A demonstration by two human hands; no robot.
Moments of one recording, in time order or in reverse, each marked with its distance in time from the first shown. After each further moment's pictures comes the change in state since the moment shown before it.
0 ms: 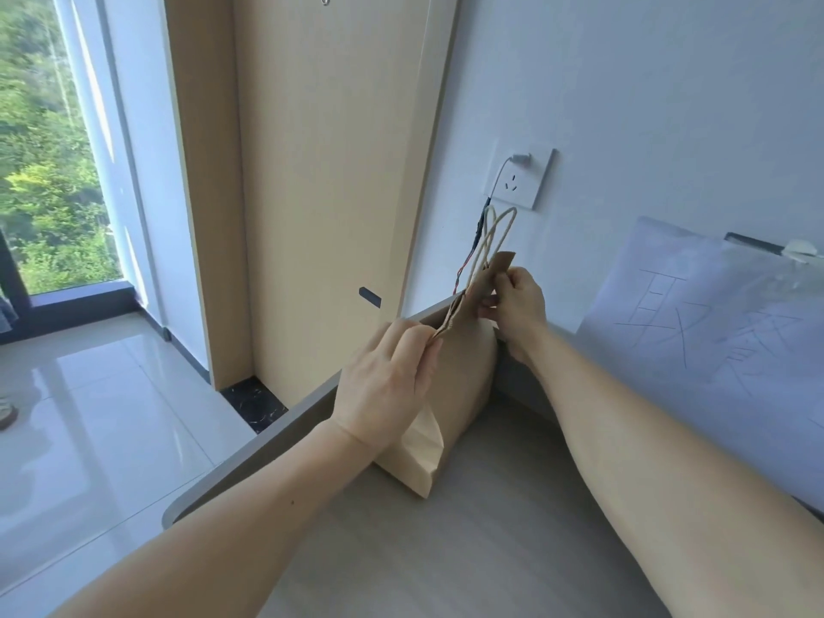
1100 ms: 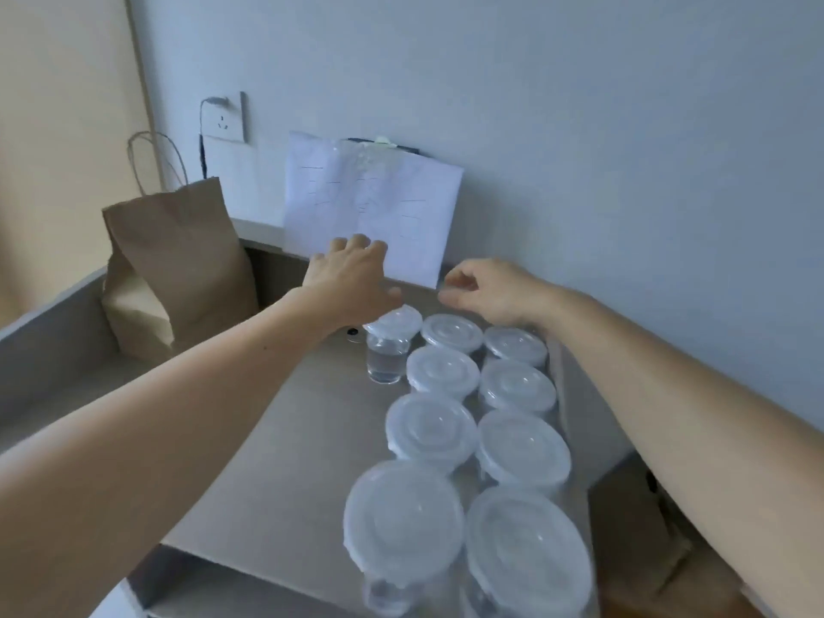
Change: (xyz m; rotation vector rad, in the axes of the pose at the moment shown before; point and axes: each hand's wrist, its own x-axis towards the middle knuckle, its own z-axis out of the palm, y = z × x) left_hand 0.001 0.319 -0.007 0.115 -0.901 0.025; right_hand -0.317 -0.085 -0.343 -1.021 -0.159 0.074
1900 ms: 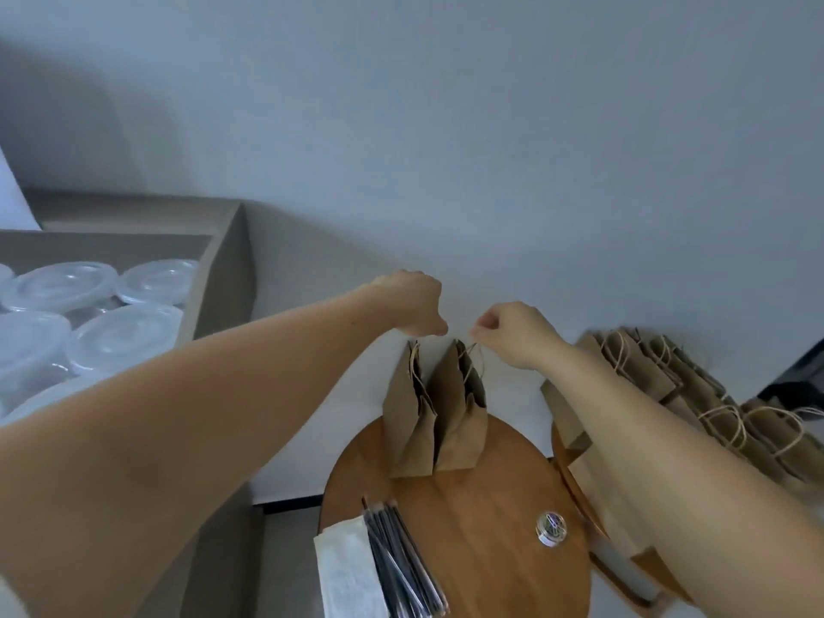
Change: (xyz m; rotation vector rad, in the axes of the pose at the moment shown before) left_hand 0.010 0.466 0.160 0.023 -0.483 0.625; right_hand -0.269 0.382 -0.042 0.102 0.130 0.673
